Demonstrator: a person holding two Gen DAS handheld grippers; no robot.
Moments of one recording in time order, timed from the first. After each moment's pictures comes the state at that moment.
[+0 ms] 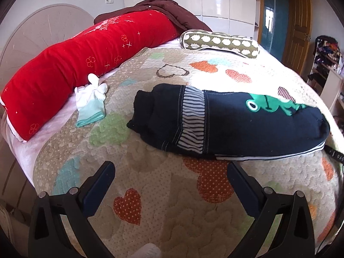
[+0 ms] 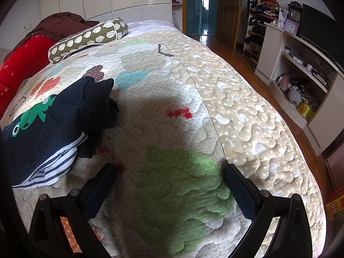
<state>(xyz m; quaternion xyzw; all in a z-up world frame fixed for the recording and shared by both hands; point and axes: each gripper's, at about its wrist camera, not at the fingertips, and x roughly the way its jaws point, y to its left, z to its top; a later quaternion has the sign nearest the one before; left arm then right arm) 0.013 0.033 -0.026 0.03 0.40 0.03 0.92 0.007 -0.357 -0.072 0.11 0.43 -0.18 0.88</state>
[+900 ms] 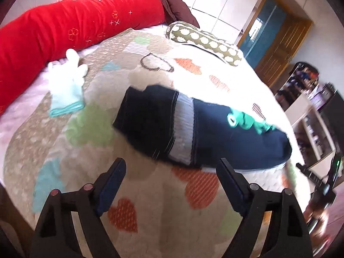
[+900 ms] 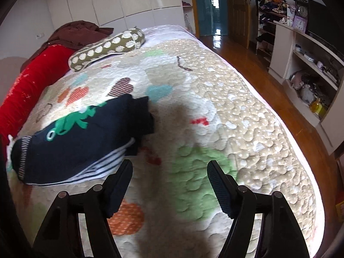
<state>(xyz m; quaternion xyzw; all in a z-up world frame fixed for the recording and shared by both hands) 0.056 0.098 -0.004 -0.14 0.44 -0.11 0.88 -0.017 -0.339 -0.018 0.16 0.41 -0.10 0.89</state>
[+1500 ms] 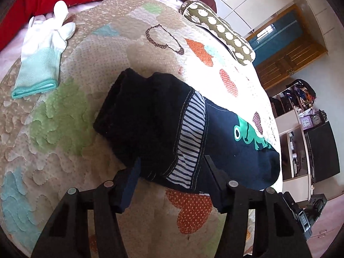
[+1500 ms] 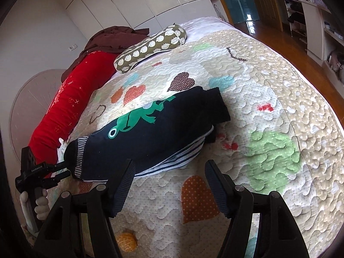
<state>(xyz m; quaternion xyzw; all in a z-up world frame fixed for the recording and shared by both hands) 0.114 0.107 -0.046 -0.24 0.53 -0.12 0.81 -0.014 -0.305 -0.012 0.26 0.40 0.03 0.88</state>
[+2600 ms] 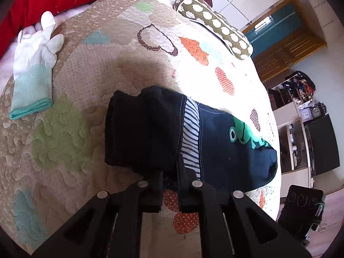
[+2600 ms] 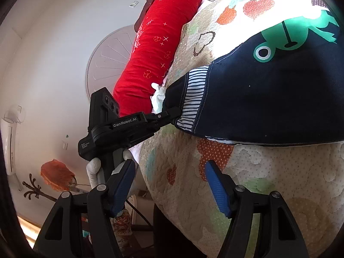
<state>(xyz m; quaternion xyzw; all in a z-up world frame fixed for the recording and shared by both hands) 0.131 0.112 -0.028 -0.24 0.53 -0.15 0.80 0.075 -0.131 -0.033 0.38 0.46 0.37 0.71</state>
